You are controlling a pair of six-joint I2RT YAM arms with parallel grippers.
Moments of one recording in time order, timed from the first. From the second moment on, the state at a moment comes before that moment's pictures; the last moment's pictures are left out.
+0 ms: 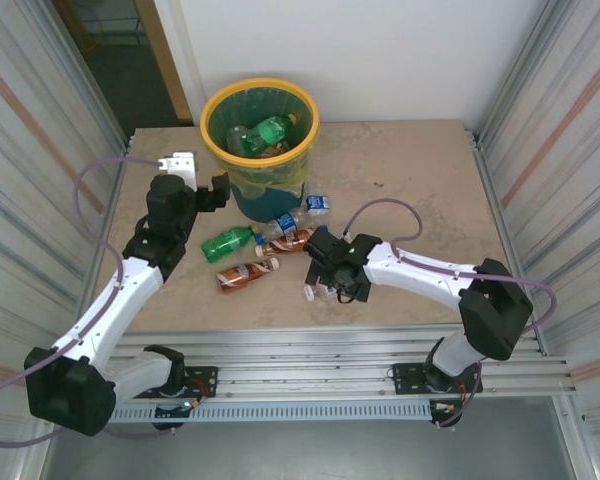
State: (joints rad) left arm -0.31 1.10 0.90 -0.05 -0.25 -0.10; right arm 0.92 1.54 1.05 -0.84 0.15 1.21
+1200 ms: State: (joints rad) left arm -0.28 1.10 0.90 -0.05 -0.25 -0.11; right arm 0.84 1.88 1.23 -0.78 0.08 1.13
